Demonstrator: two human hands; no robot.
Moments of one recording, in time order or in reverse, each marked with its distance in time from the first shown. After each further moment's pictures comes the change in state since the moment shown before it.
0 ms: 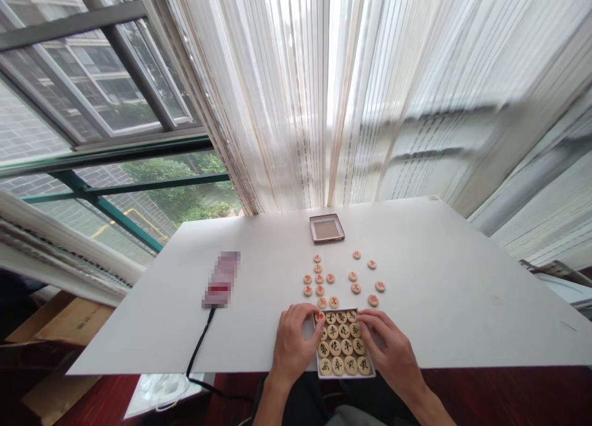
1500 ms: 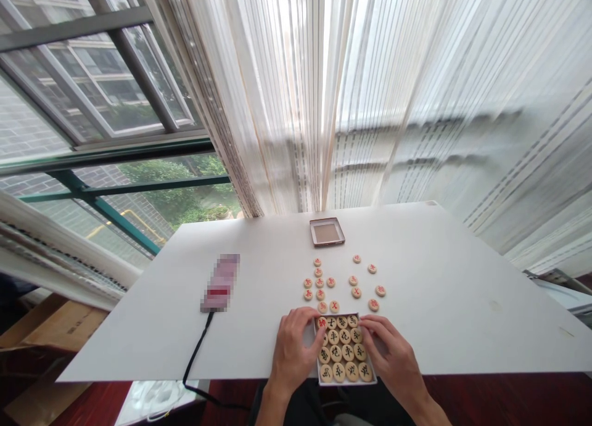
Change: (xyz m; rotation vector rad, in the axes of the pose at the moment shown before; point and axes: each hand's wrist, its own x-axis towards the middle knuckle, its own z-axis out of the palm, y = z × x) left_hand -0.002 0.002 -0.001 -0.005 -0.008 0.032; right_hand 0.001 -0.006 -0.003 -0.024 0.048 -0.015
